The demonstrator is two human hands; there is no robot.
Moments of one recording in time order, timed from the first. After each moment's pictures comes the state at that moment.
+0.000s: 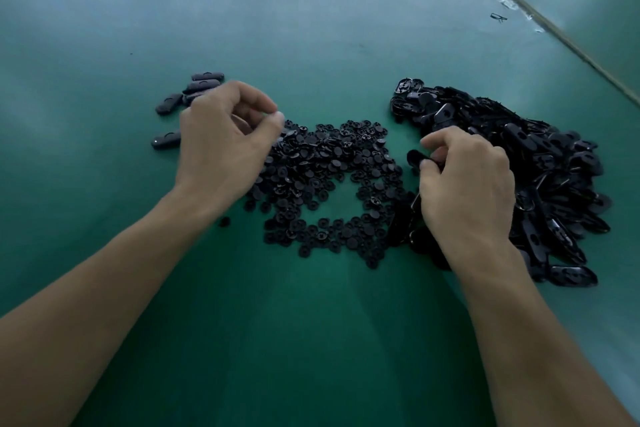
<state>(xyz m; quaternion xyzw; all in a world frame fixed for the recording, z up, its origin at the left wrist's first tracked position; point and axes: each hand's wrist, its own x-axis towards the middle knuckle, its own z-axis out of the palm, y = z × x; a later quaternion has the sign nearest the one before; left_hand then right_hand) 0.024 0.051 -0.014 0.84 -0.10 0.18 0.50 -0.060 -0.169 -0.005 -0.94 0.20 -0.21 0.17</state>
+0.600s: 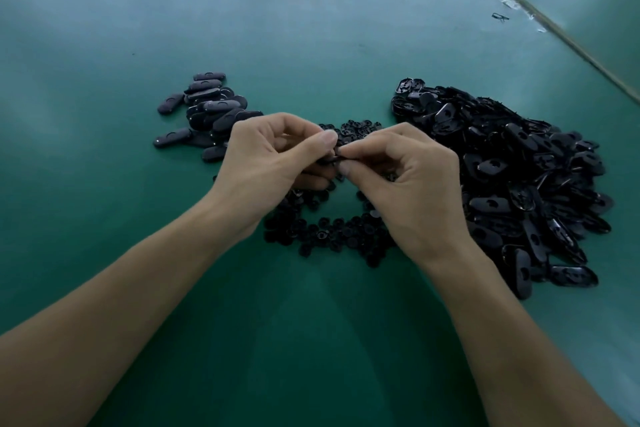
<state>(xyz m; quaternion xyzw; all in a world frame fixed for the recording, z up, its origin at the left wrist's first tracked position) -0.009 0.024 -0.007 0.66 -0.10 -0.09 0.74 -0.059 -0.135 -0.010 -0.84 -0.07 -0.26 0.47</state>
